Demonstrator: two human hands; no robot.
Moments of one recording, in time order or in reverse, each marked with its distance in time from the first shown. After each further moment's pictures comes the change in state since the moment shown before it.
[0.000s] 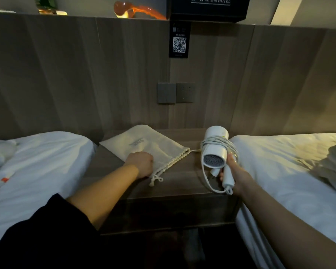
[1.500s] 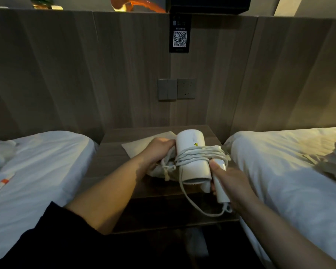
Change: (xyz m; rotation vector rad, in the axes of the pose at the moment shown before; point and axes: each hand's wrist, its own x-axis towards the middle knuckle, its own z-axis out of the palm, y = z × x) left_hand -0.002 0.048 -0.043 -1.166 0.101 -0.091; right_hand -0.080 0.004 0.036 -0.506 0.008 -0.250
